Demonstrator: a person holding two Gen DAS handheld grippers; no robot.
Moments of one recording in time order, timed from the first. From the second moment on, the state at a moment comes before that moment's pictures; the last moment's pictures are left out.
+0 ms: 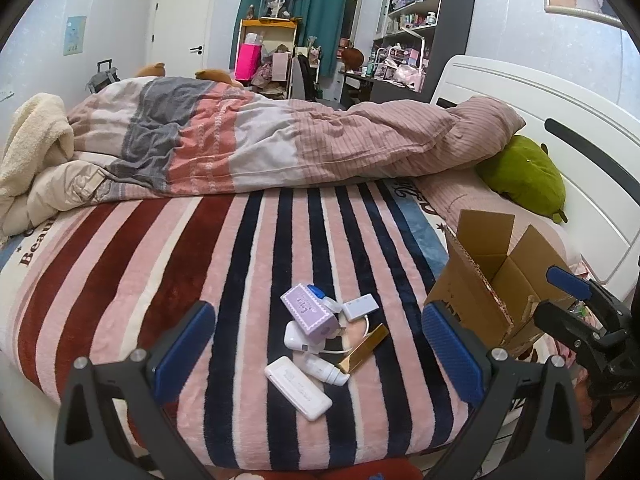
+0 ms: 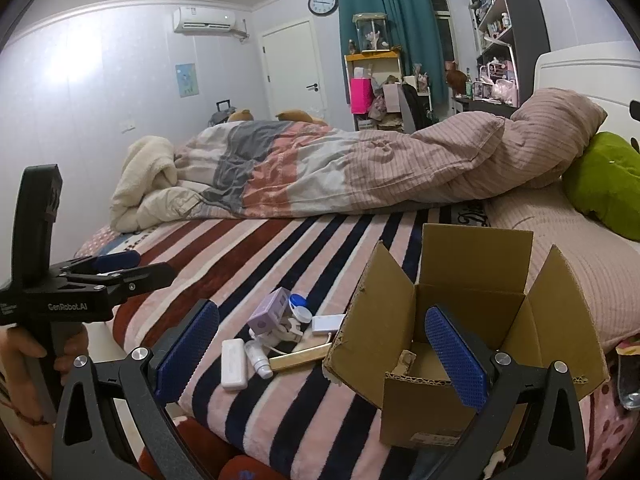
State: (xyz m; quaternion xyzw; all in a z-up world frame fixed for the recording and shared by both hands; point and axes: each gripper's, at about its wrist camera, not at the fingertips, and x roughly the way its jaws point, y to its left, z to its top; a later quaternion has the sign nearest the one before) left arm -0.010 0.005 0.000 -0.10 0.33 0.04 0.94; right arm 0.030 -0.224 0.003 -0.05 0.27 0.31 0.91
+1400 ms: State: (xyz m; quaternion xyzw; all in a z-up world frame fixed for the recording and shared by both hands) left arm -0.007 0.107 -0.089 -0.13 0.37 0.09 0.92; right arm 0.027 -0.097 -0.102 -0.15 0.36 0.44 0.81
